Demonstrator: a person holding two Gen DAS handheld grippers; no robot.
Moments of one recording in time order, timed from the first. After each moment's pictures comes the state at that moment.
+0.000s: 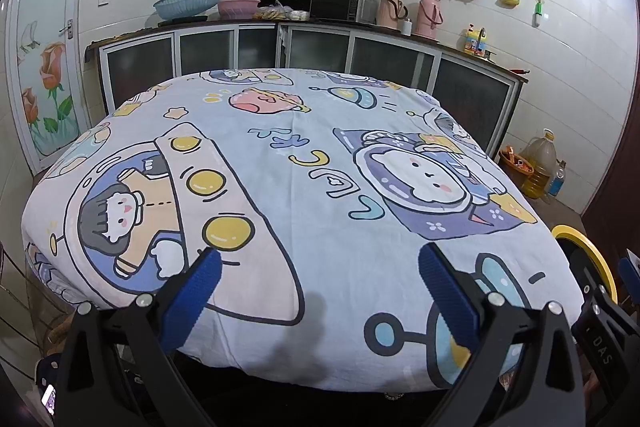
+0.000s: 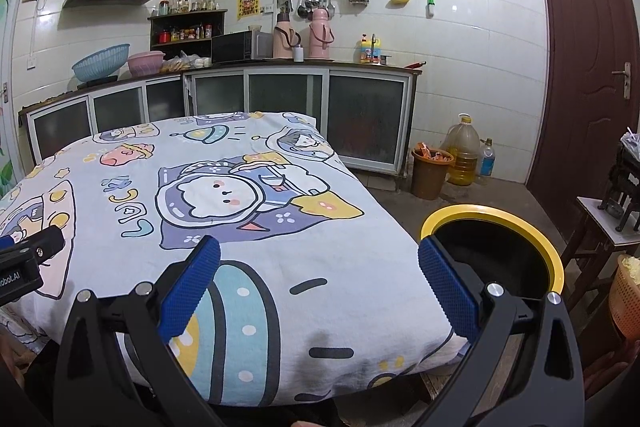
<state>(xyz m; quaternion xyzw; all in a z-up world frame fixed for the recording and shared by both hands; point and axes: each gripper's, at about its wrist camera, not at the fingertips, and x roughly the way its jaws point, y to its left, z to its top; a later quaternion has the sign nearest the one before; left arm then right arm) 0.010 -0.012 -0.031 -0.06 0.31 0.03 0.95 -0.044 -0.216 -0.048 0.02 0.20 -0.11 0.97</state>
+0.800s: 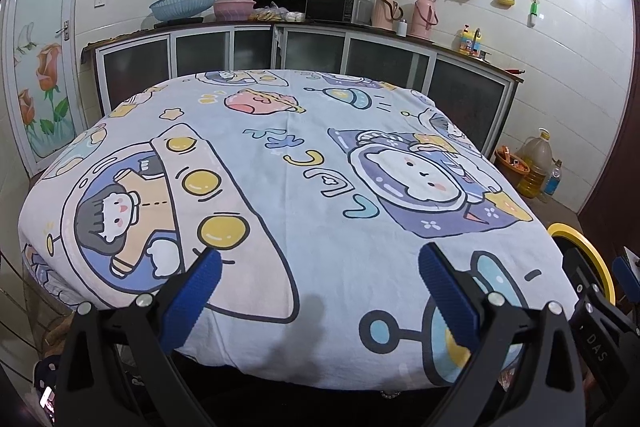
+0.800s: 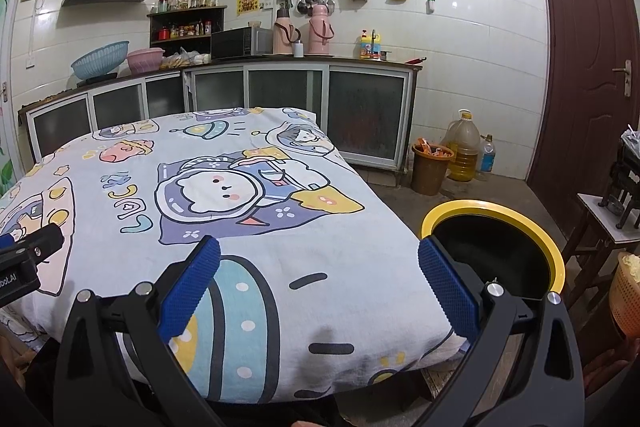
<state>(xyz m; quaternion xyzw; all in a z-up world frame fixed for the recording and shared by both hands) 0.010 -0.010 -0.033 -0.06 0.30 0.02 0.95 -0.043 -0.216 -0.053 0.02 0.21 -0.11 0.97</state>
